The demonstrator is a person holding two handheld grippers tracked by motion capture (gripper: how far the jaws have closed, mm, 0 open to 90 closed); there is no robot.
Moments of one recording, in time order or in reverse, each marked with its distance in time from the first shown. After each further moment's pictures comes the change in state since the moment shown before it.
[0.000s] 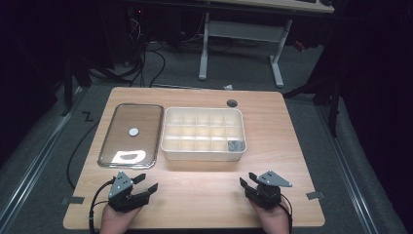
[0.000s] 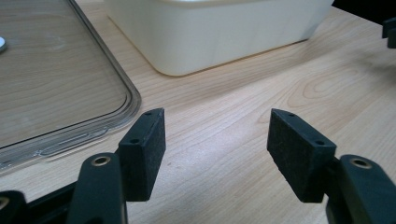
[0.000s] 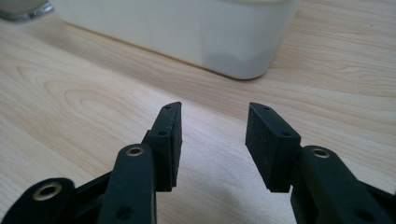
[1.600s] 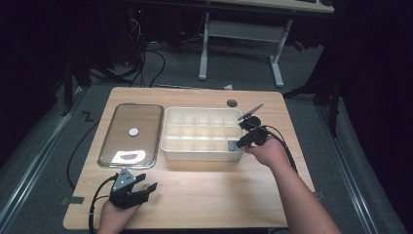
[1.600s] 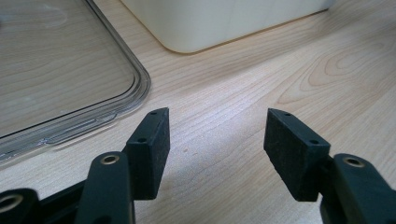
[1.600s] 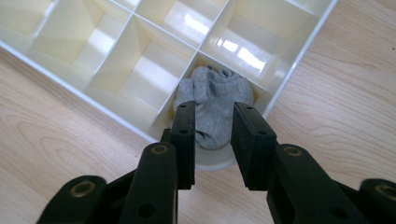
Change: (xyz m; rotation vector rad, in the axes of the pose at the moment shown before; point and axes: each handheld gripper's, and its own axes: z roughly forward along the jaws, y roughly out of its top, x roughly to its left) left arm 0.009 0.001 0.010 0.106 0.003 0.019; right arm -0.043 0.169 0.075 0.608 0.054 -0.012
